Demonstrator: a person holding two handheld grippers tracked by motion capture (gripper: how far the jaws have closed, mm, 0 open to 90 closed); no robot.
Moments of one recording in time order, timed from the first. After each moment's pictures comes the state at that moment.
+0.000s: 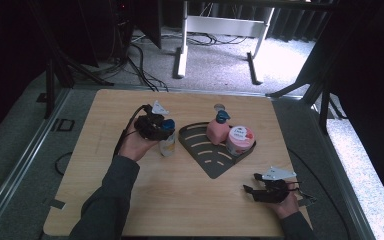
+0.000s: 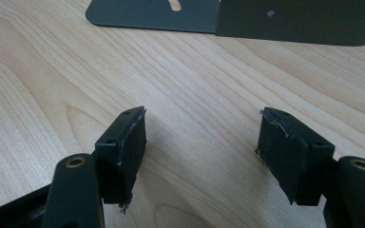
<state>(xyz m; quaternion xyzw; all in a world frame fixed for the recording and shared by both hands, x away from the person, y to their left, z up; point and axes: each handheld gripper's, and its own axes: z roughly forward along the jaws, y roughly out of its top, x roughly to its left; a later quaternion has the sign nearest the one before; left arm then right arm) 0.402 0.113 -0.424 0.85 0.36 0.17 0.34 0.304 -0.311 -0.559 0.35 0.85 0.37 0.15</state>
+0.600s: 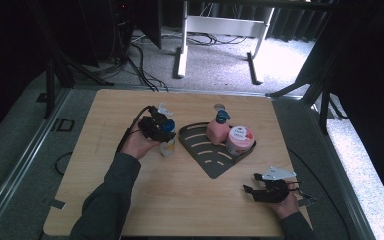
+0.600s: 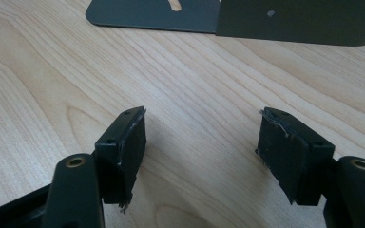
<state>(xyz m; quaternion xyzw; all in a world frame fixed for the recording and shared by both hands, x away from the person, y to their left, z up) 0.416 0.105 -0.439 0.88 0.35 0.15 0.29 0.304 -0.311 -0.559 0.35 0.85 0.37 0.15</state>
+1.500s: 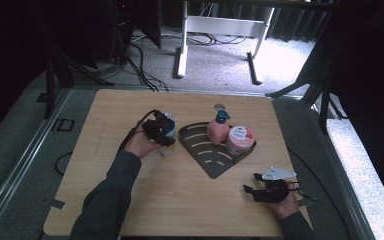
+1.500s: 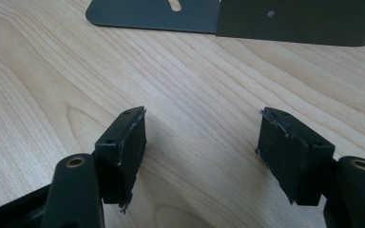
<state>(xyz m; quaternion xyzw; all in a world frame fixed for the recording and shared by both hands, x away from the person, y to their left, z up) 0.428 0.098 -0.461 0.90 0.34 0.12 0.24 0.304 -0.311 -0.559 0.35 0.85 0.37 0.15</state>
